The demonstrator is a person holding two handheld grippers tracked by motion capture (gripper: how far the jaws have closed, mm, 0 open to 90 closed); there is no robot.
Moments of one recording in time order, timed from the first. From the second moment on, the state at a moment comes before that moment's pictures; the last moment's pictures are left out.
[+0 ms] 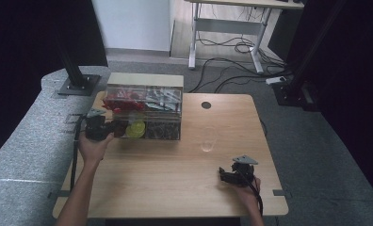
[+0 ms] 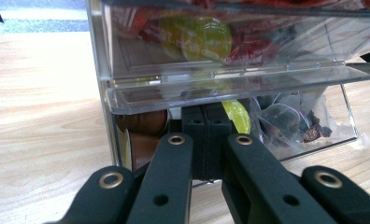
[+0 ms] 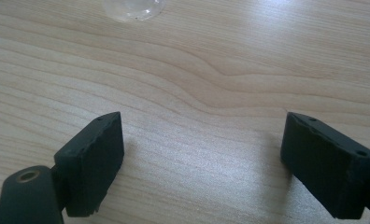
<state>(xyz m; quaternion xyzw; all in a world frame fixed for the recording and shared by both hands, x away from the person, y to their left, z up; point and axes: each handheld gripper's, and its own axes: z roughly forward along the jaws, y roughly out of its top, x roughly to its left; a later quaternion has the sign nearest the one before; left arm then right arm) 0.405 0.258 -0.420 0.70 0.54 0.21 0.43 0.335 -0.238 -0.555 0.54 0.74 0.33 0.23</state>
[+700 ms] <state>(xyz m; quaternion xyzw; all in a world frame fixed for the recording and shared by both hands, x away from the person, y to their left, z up) 0.412 0.254 -0.411 0.69 0.54 0.21 0.43 0.335 -0.237 -0.555 0.54 0.74 0.33 0.23</state>
